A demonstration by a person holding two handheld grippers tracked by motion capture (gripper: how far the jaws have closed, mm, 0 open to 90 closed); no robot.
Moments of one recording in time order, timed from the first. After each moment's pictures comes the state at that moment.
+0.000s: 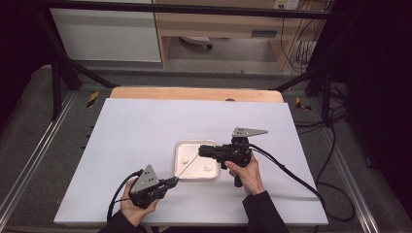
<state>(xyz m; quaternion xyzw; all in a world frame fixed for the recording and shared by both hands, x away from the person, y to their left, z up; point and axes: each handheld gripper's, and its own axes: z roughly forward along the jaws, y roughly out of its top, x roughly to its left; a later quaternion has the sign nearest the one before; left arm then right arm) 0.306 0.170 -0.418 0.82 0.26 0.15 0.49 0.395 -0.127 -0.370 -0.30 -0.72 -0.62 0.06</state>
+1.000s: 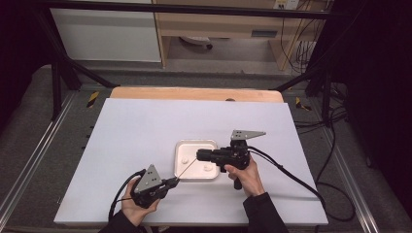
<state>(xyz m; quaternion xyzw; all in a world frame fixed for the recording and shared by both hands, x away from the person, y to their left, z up) 0.308 0.164 -0.417 0.83 0.26 0.16 0.47 0.391 -0.124 -0.373 -0.27 -0.73 -0.62 0.09</state>
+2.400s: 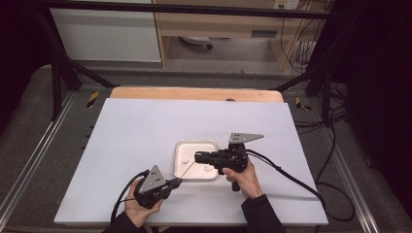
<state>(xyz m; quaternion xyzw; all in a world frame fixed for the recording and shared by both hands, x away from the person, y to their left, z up) 0.307 0.157 -0.420 0.83 0.26 0.16 0.47 0.386 -0.119 -0.379 -0.26 -0.73 -0.63 0.08</state>
